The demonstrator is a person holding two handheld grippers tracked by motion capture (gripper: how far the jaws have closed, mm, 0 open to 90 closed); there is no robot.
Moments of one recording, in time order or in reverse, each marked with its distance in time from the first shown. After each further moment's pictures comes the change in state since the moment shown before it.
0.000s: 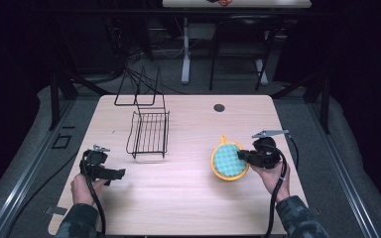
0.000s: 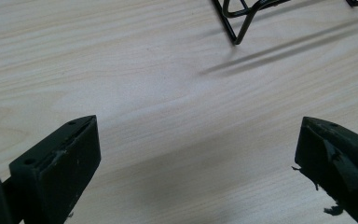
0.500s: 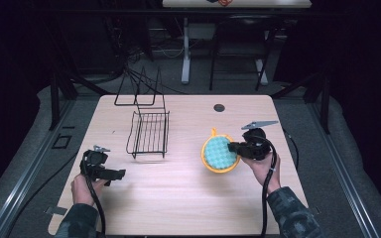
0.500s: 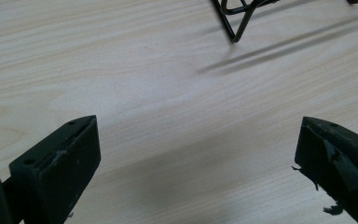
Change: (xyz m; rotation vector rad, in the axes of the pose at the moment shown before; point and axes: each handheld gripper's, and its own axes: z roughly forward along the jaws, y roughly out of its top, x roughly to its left) left arm 0.000 -0.001 0.001 0.000 -0.005 -0.002; right arm 0.015 0.028 0.011 -0.019 0.024 -0.036
